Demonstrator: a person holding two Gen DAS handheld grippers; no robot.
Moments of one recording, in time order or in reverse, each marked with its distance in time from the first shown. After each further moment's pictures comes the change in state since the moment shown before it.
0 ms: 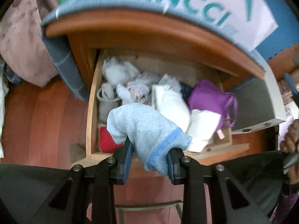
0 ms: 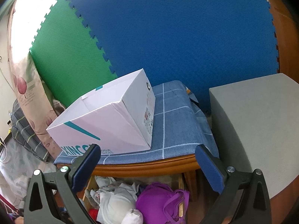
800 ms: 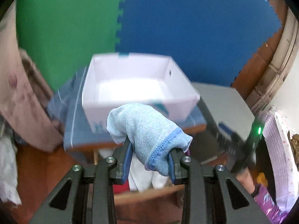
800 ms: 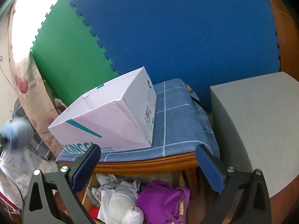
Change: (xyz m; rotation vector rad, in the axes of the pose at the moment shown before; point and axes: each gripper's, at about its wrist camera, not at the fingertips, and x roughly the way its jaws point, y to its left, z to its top) left arm -0.195 -0.096 0.100 0.232 -0.333 -0.046; right arm -0.004 -0.002 -0.001 0.002 0.010 0.015
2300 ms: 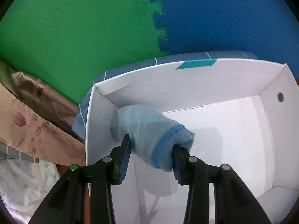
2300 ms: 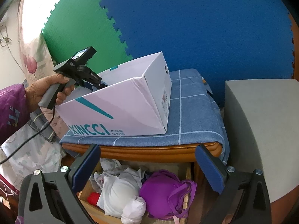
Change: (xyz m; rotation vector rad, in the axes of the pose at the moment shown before) left arm 0.263 0.091 0.147 0.056 0.344 0.411; right arm 0.012 0.020 -0.012 -0.110 0.099 0.058
